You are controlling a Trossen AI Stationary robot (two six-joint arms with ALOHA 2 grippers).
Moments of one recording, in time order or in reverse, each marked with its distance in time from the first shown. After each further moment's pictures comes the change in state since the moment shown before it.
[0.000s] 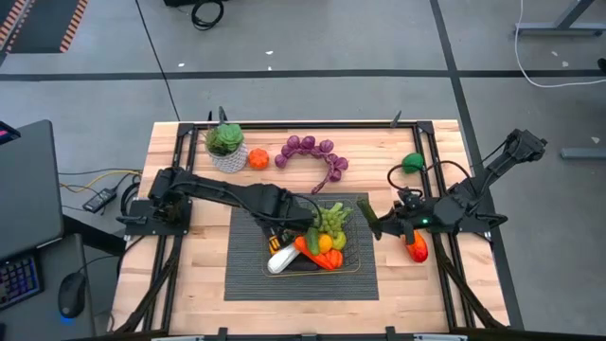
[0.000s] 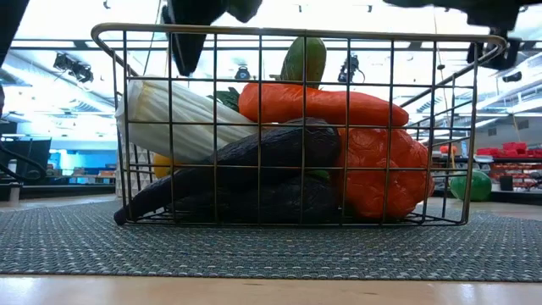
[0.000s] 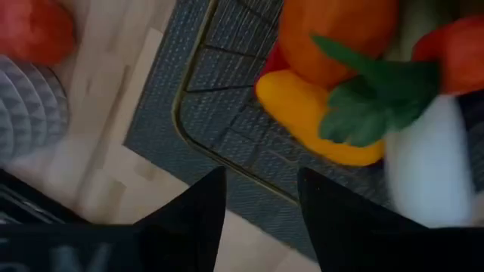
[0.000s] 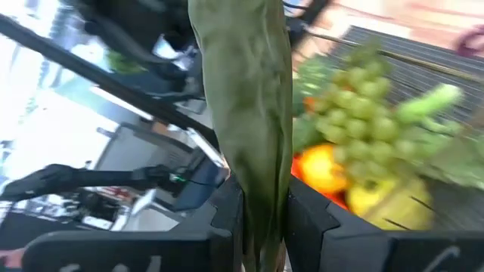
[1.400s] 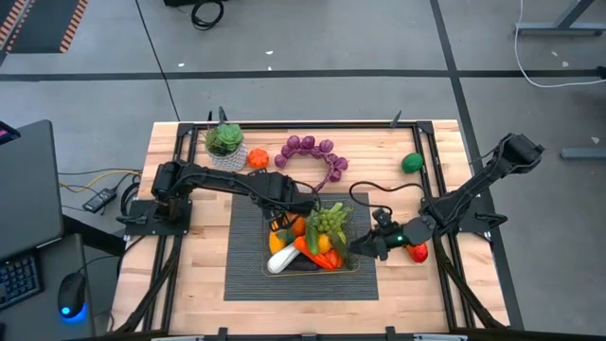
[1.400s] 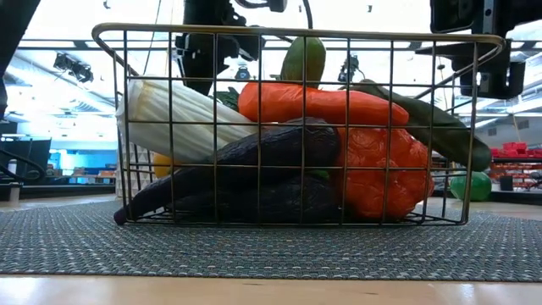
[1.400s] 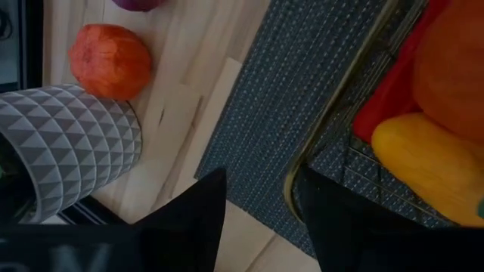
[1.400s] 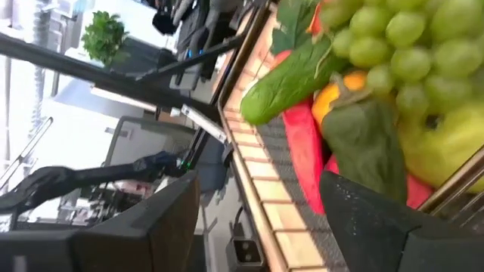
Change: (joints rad) left arm 0.124 0.002 -0.144 0.058 -0.166 0.158; right arm -0.033 0.431 0.000 0.374 -0.115 0.205
